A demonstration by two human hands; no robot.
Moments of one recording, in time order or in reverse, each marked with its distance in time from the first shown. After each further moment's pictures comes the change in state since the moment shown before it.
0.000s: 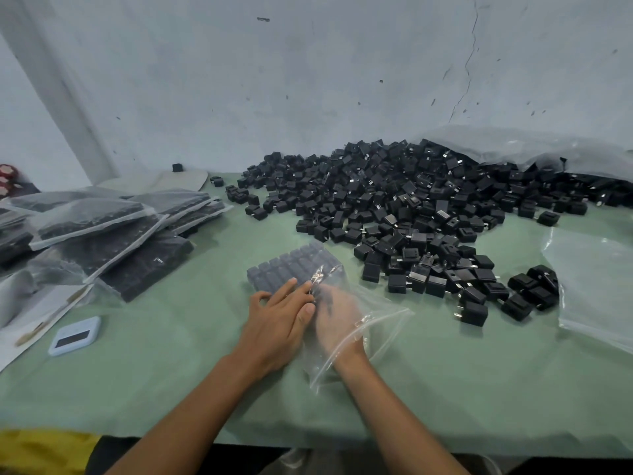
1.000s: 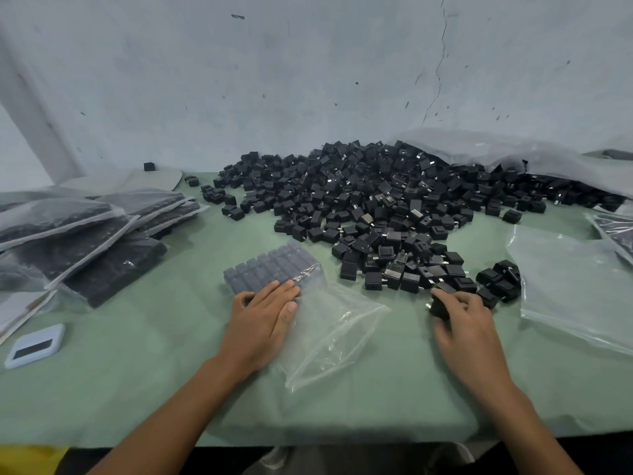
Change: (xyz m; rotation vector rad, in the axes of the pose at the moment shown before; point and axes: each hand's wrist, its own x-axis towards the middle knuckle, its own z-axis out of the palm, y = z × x) left_hand 0.002 0.009 0.007 -0.008 0.075 -0.014; right_hand -0.041 0.099 -0.187 -0.628 0.190 0.061
